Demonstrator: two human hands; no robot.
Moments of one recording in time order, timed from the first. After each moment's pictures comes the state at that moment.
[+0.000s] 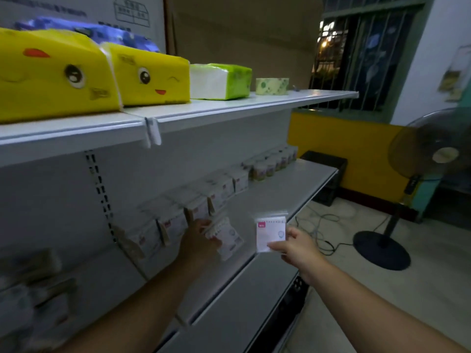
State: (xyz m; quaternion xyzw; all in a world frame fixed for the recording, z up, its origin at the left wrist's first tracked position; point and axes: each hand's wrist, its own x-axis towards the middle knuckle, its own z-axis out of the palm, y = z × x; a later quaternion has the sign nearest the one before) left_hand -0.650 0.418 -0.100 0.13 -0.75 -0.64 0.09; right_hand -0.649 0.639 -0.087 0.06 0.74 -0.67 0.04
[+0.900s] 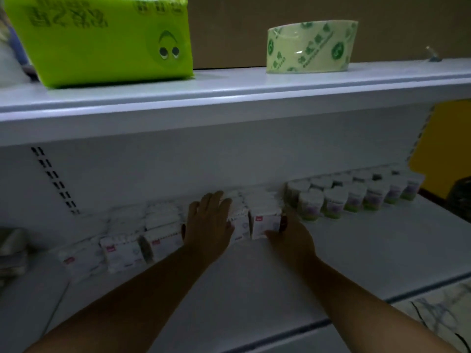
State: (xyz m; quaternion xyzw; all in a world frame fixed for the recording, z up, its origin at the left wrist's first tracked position) left_hand -0.859 0.474 -0.094 0.22 -0.95 0.05 0.20; right_hand -0.994 0.621 -0.136 -0.28 0.88 -0.38 0.08
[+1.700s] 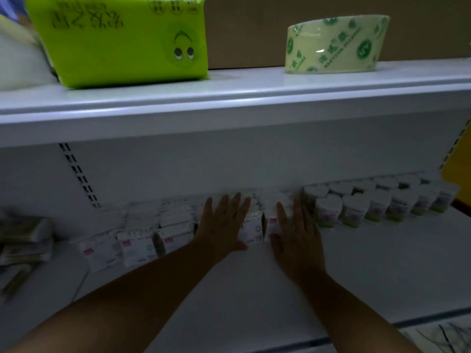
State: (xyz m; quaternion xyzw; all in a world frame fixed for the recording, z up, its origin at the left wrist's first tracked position) left_hand -0.867 0.468 -0.093 0.21 -0.96 0.16 0.01; right_hand -0.986 0.612 -0.148 -0.39 0.89 -0.18 -0.13
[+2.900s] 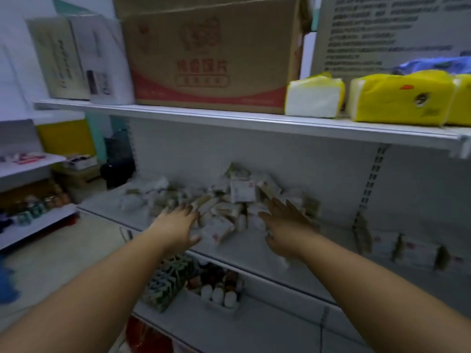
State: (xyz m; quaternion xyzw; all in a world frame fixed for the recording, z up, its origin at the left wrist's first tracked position) left_hand -0.205 0.284 -0.030 0.51 -0.86 0.05 -0.06; right_hand -0.471 0.346 -0.028 -0.76 0.65 0.01 -0.05
